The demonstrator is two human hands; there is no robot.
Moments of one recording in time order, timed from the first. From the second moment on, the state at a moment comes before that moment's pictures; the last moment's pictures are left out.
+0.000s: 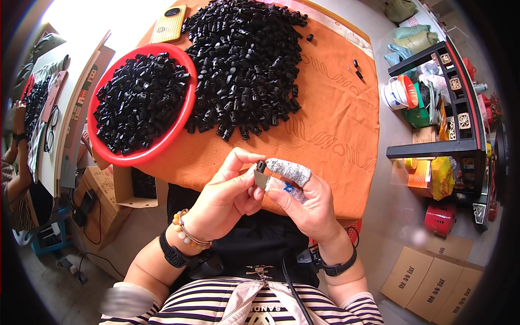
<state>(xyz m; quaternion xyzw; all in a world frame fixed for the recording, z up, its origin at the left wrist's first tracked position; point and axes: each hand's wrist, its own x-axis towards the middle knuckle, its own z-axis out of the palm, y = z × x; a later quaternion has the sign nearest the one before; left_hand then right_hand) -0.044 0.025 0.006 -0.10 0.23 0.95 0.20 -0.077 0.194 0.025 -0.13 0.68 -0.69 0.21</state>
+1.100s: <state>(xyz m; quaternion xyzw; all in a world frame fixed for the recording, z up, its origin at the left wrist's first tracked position) -0.044 0.026 0.011 -0.09 0.24 0.95 0.20 -0.075 0.194 0.039 -0.16 0.68 -0.68 0.22</state>
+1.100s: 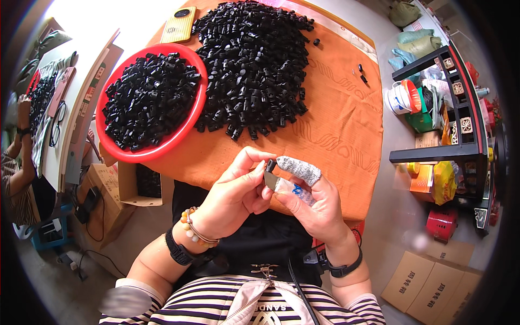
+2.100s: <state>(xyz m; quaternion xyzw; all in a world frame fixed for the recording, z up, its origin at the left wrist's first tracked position) -0.042 0.022 0.006 -0.08 0.24 0.94 0.22 -0.074 0.197 0.032 -0.18 0.70 -0.66 0.19</state>
